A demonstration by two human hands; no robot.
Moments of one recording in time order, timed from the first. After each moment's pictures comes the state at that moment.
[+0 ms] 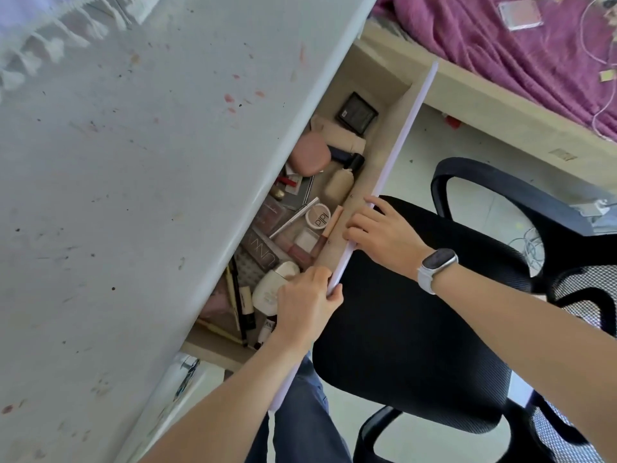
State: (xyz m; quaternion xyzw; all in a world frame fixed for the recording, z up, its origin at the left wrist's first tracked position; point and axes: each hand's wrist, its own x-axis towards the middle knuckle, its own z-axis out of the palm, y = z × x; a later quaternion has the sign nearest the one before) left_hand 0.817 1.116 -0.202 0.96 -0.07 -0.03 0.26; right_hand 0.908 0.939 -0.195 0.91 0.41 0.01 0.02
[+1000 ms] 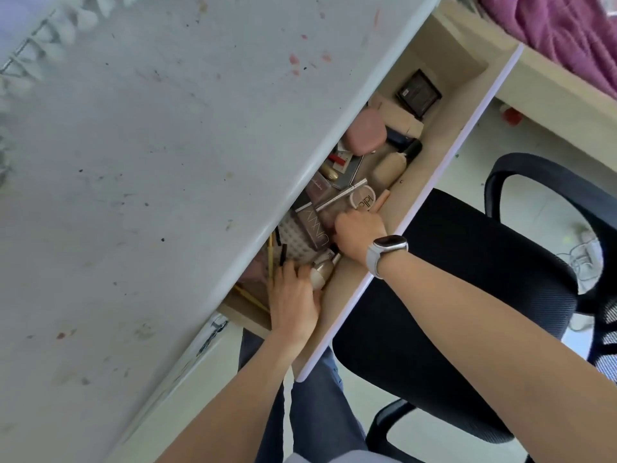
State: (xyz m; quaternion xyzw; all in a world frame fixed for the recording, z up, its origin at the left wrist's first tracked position) left_hand 0.778 1.167 -0.236 0.96 0.10 -0.21 0.15; right_hand 0.909 1.059 -0.239 0.93 0.17 -0.31 0.04
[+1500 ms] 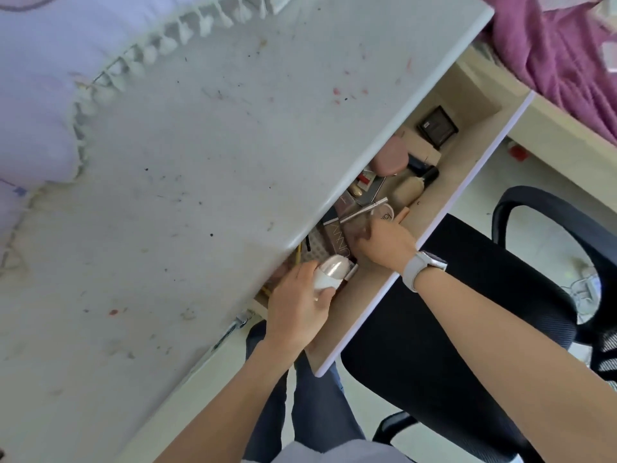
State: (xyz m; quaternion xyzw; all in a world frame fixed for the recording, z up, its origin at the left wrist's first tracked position) left_hand 0.775 1.203 -0.170 0.92 0.13 -0.13 0.34; right_hand 0.906 1.054 -0.206 0.94 0.02 -0.31 -0.12
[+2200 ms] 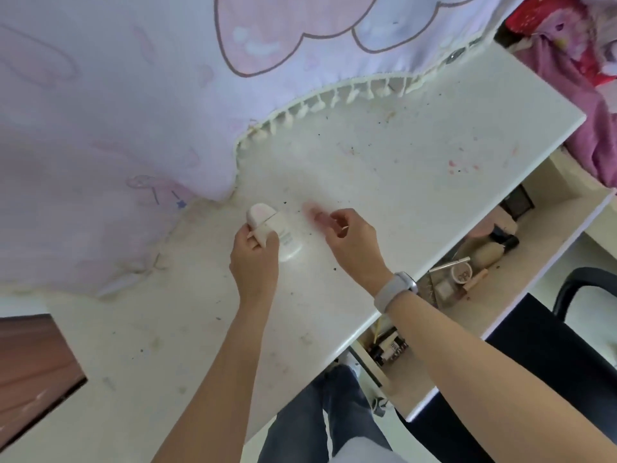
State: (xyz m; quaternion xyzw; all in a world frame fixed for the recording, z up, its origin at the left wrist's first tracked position) left_hand 0.815 1.412 -0.126 0.68 0.48 0.10 0.55; right_hand 0.893 1.286 -0.135 0.87 0.05 -0.19 -0.44
